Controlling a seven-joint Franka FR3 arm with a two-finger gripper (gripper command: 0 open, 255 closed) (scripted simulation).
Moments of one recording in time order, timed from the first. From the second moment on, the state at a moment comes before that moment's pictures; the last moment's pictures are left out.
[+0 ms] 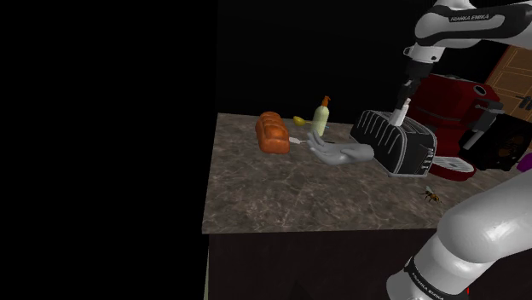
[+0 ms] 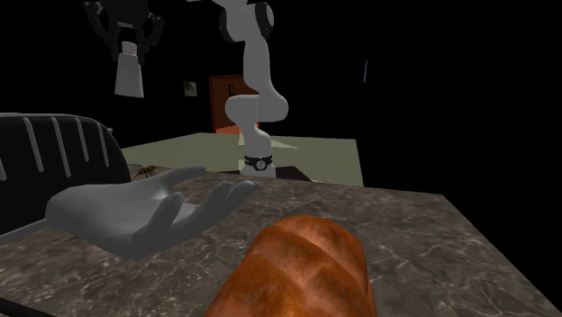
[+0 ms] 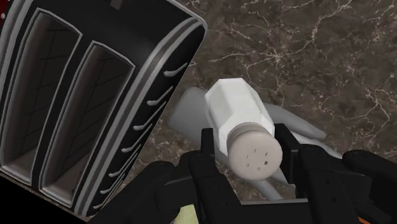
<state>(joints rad) -0.21 -0.35 -0.43 -1.96 -0.21 1.71 -0.65</state>
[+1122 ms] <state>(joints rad) -0.22 -0.35 -0.45 -2.19 -0.23 1.94 -0.63</state>
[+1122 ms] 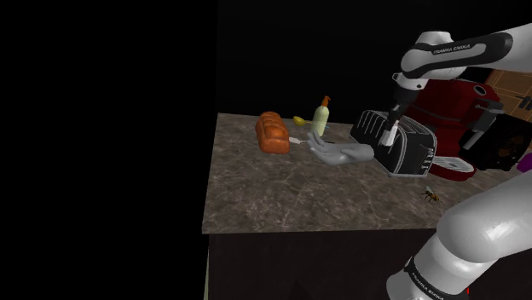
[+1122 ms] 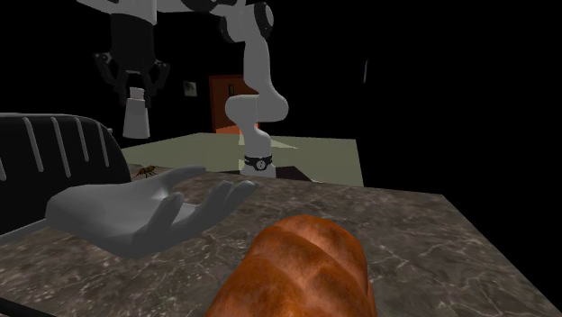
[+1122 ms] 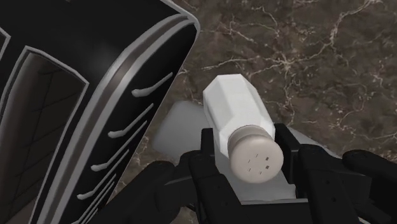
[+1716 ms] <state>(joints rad) -0.22 -0.33 -0.47 -2.29 -0.24 2.07 -0.62</state>
